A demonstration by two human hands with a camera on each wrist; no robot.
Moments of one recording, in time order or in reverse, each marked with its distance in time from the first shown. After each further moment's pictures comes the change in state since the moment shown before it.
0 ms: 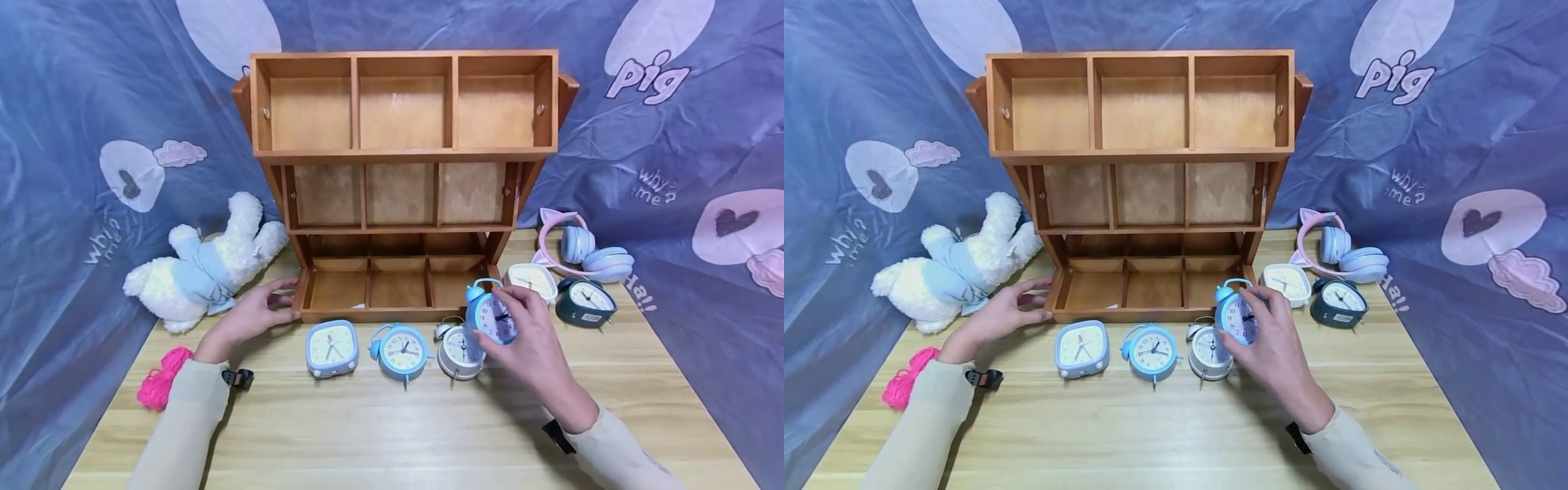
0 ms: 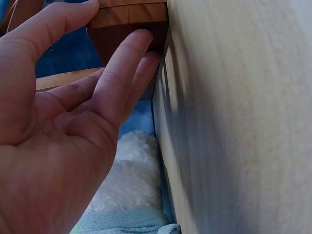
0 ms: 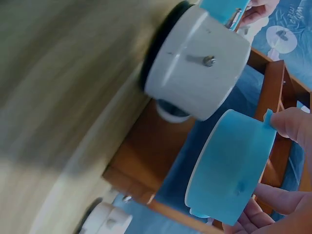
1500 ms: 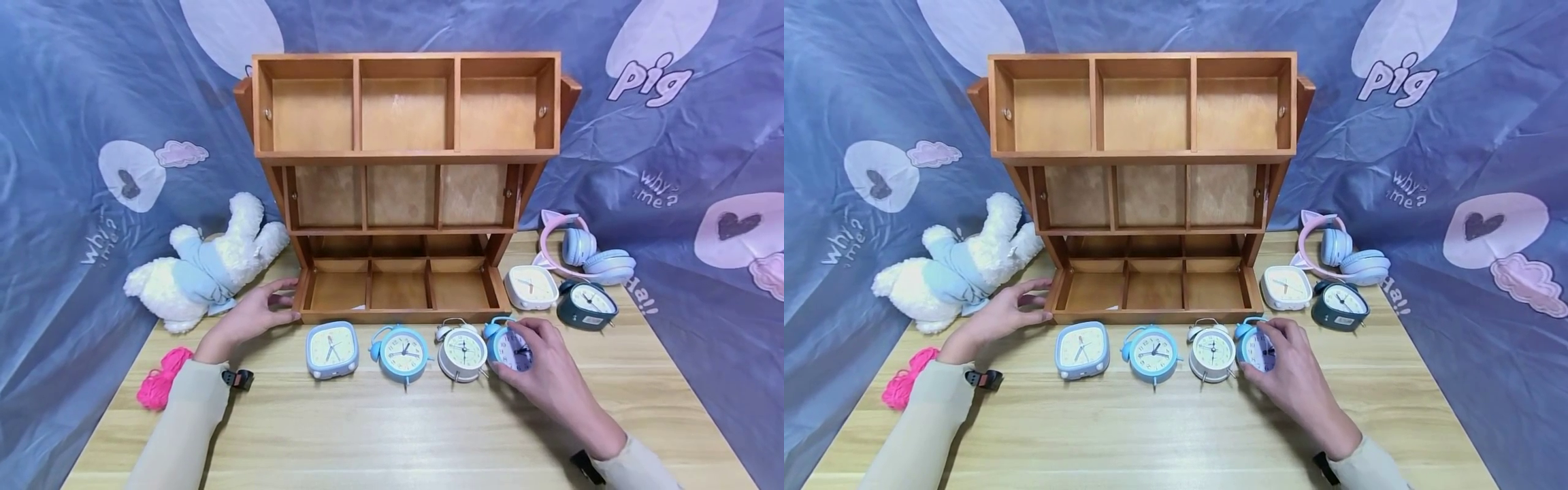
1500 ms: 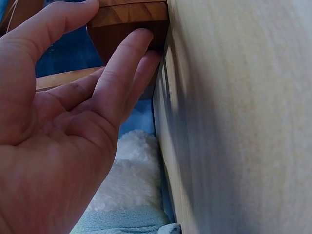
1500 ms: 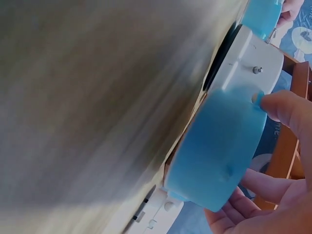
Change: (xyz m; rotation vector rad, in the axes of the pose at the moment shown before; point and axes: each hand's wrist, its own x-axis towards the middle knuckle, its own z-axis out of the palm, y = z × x) left_hand 0.001 0.000 -0.001 0.006 -0.001 -0.005; right_hand -0.034 0.028 -0.013 -0.103 -0.163 0.076
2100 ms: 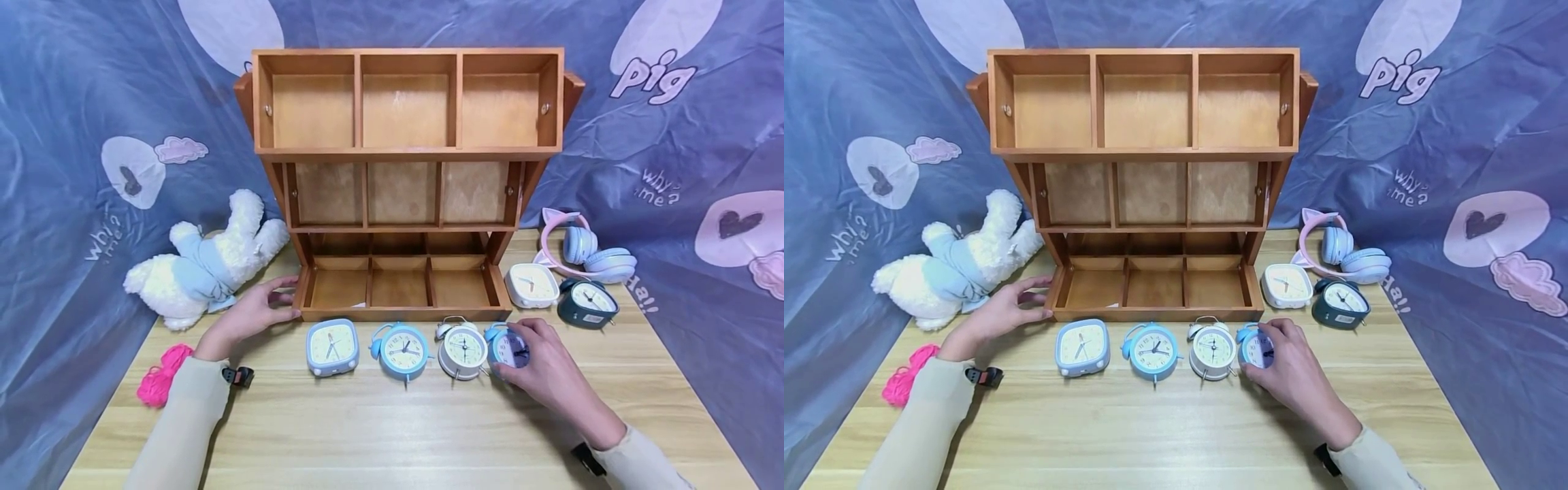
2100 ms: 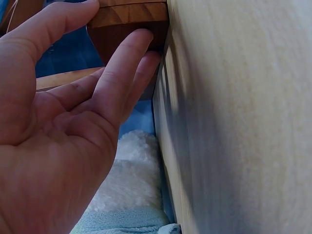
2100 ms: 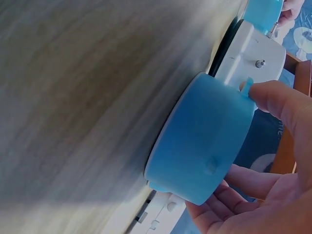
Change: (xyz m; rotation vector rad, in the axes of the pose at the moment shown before) left_hand 0.000 0.001 0.000 0.010 0.006 -0.007; right_hand 0.007 0.001 -0.002 -0.013 -0.202 0.114
